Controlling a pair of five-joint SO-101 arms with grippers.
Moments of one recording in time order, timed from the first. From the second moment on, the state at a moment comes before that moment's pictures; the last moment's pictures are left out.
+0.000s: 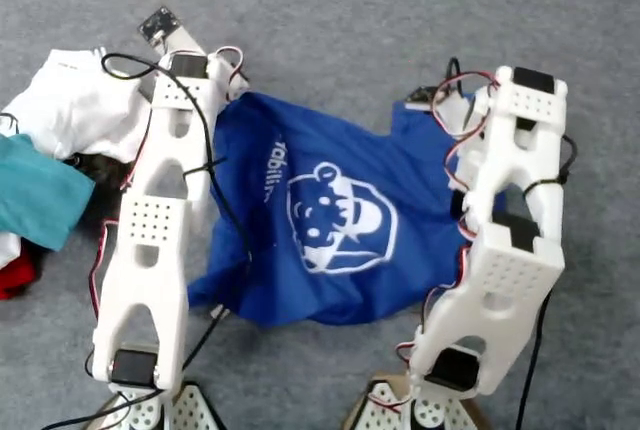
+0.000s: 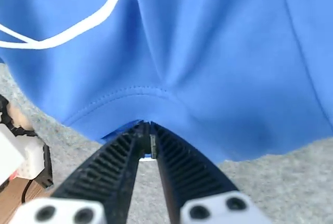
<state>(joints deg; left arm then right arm) 1.6 67.8 -69.9 73.0 37.1 14.3 31.8 -16.6 100.9 58.9</state>
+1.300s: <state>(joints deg) 6.4 71.3 -93.2 97.9 9.8 11.7 76.0 -91.8 87.5 29.8</state>
